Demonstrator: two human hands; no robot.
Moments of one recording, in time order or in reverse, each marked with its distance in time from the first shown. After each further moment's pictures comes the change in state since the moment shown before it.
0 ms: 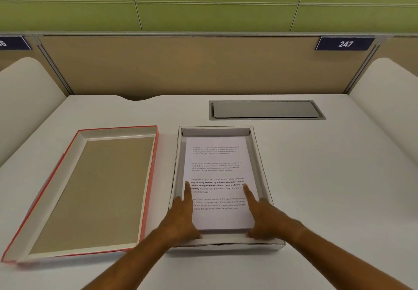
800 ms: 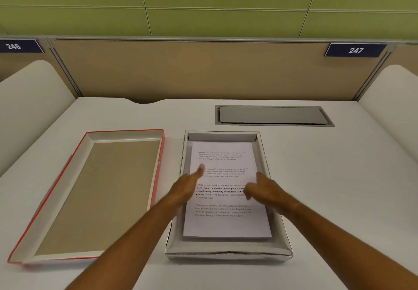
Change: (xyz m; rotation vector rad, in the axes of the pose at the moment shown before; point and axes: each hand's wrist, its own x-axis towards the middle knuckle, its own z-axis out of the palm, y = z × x) left_hand 0.037 0.022 -0.055 -0.761 0.023 -0.086; right_hand 0.042 -0.009 -0.048 0.529 0.240 -0.061
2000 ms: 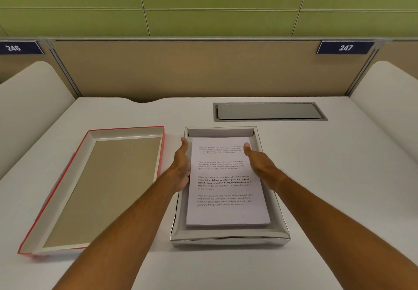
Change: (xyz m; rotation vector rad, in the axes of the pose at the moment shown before) left_hand 0.010 0.025 -0.012 -0.406 -0.069 -0.009; right_hand 0.024 -0.019 -0.003 0.308 0.133 0.154
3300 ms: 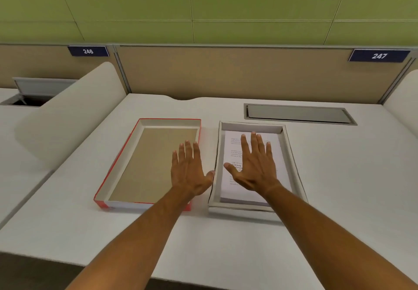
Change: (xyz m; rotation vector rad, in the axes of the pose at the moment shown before) left_hand -0.084 -0.062 -0.068 1.548 0.666 0.420; right_hand -0.075 -0.009 0.097 -0.992 0.348 -0.603
